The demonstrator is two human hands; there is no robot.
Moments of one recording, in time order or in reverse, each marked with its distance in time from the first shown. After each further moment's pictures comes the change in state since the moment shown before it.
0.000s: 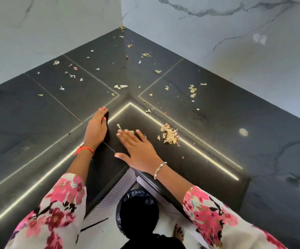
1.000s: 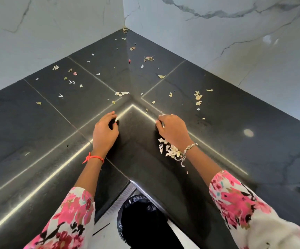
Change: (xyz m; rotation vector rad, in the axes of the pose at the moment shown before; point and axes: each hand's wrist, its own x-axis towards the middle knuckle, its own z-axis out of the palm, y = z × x) left_hand 0.019 0.031 0.018 -0.028 0.130 -0.049; right_hand 0.035 0.117 -0.053 0.099 0.192 0.338
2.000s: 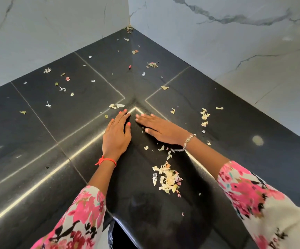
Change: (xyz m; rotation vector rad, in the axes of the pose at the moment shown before) left_hand 0.049 0.022 0.068 0.286 -0.096 0.055; right_hand 0.104 0.046 0.020 0.214 -0.454 -0.572
